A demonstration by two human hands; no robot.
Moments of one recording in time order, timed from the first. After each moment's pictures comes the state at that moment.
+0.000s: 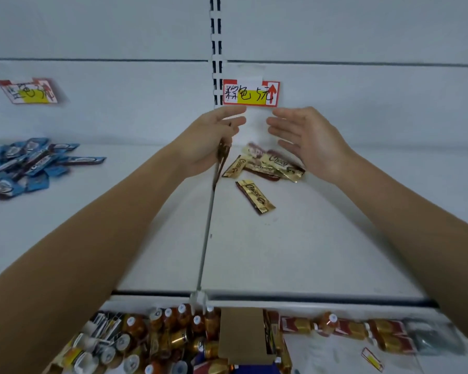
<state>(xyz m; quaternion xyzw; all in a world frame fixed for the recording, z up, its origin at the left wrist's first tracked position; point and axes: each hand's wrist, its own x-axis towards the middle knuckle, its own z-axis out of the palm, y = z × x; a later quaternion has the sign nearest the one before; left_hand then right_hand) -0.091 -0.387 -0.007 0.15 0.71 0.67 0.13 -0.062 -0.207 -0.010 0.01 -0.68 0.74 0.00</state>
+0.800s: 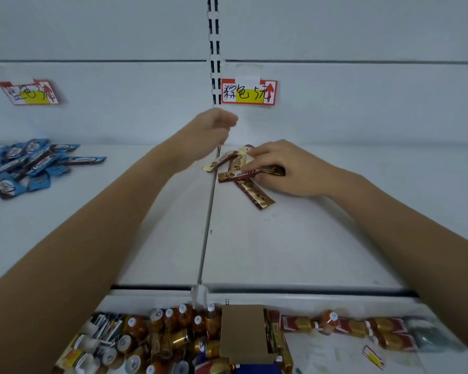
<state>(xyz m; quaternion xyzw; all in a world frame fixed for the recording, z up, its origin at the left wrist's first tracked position) -0.087 -0.397 -0.005 0.19 0.86 0.48 0.03 -0.046 -0.214 -0.031 0.31 -0.93 0.16 0.08</state>
